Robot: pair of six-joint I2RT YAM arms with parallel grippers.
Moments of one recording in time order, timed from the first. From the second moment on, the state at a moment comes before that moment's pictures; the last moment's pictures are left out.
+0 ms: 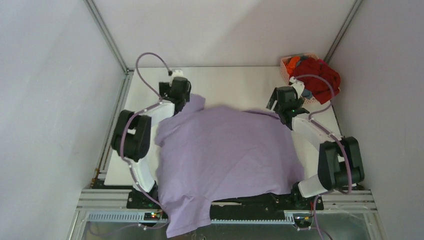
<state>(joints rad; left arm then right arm) -0.33 1.76 1.18 0.09 -0.60 -0.11 0.25 1.43 0.92 -0.10 0.44 0.49</state>
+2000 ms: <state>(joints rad) -0.10 2.36 1.90 -0.32 0.13 -0.80 0.10 2.01 1.25 0.02 -0.18 0.73</state>
